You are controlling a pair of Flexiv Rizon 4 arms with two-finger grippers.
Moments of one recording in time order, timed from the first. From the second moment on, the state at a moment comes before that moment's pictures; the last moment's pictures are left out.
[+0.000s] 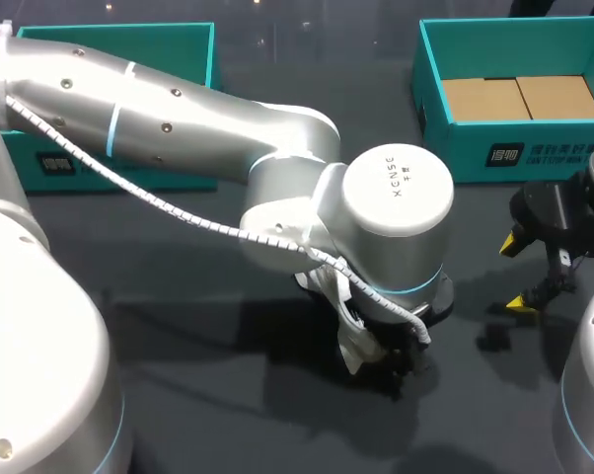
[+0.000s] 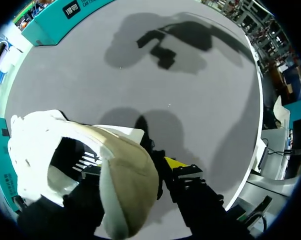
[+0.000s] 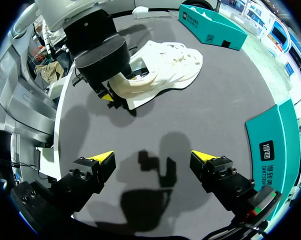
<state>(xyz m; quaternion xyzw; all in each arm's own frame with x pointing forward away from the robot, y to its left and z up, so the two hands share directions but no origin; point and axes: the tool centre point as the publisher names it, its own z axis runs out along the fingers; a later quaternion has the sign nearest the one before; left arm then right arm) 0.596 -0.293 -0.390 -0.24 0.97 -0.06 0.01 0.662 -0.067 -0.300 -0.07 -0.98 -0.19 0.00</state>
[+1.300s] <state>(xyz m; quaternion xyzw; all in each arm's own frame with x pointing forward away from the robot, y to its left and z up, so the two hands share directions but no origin) 0.685 -0.215 -0.236 -0.12 0.99 -0.05 0.03 0.662 -0.067 -0.300 -0.07 -0.98 -0.19 0.00</state>
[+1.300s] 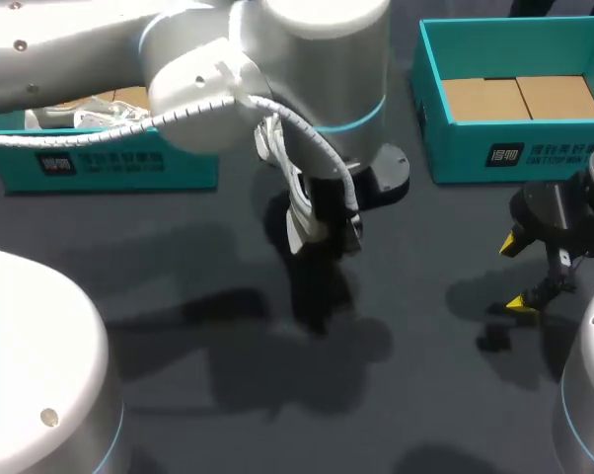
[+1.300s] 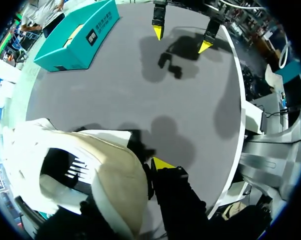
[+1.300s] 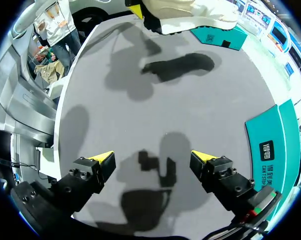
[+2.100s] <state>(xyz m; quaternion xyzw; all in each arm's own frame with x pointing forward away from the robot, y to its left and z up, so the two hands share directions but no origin) 0.739 -0.163 -0.175 -0.08 0.99 -0.05 0.02 0.662 -0.067 -0.300 -0.07 -0.98 -0.19 0.00</state>
